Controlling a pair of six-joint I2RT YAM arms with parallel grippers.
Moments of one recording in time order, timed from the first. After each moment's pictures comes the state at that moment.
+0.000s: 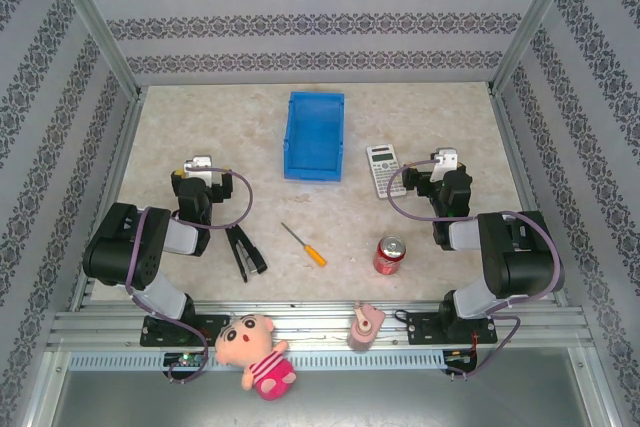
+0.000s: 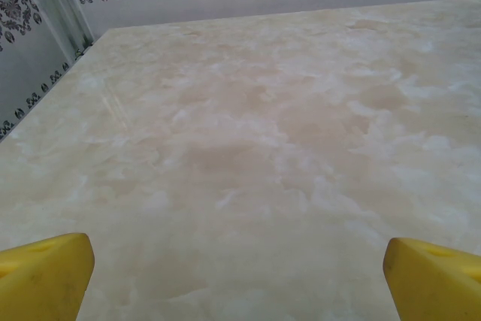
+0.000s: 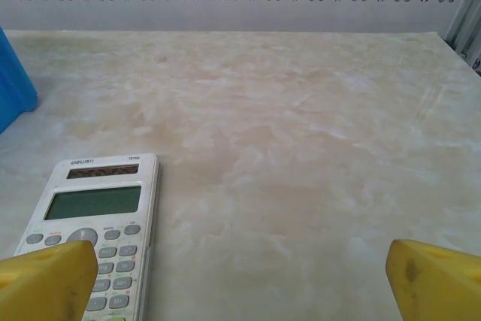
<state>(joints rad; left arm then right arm) -0.08 1.62 0.34 0.98 -0.28 0.04 0.01 1.53 0.35 0.89 -0.02 0.02</state>
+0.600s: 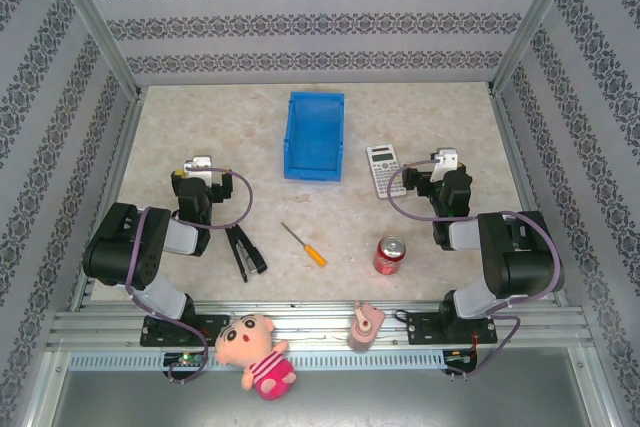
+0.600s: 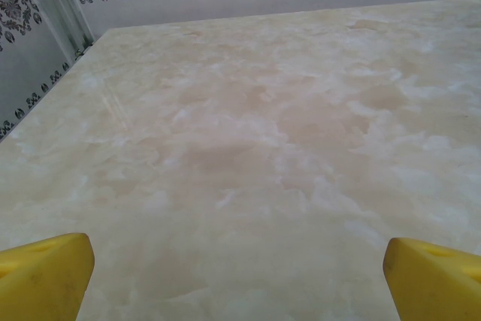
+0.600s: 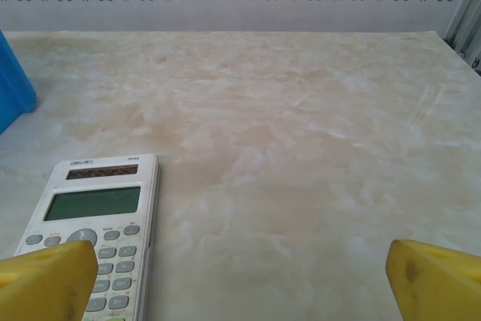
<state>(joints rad) -0.08 1.62 0.34 0.98 -0.28 0.04 0.01 1.53 0.35 0.89 -0.01 0.03</state>
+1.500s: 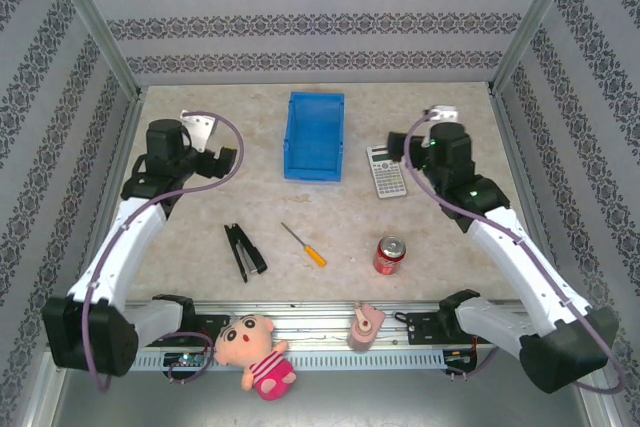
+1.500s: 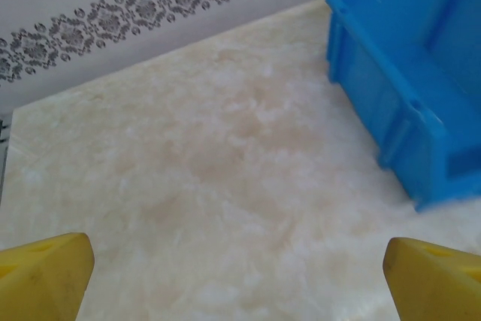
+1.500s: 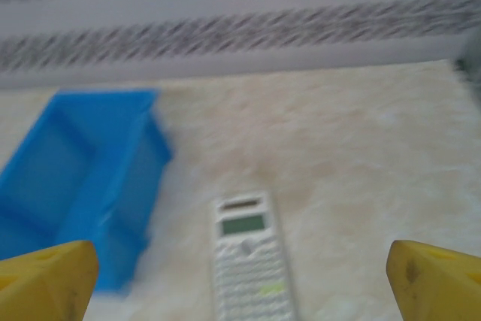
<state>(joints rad) -0.07 1.11 0.98 -0.43 0.08 0.26 0.41 1.06 1.00 -0.43 0.25 0.27</state>
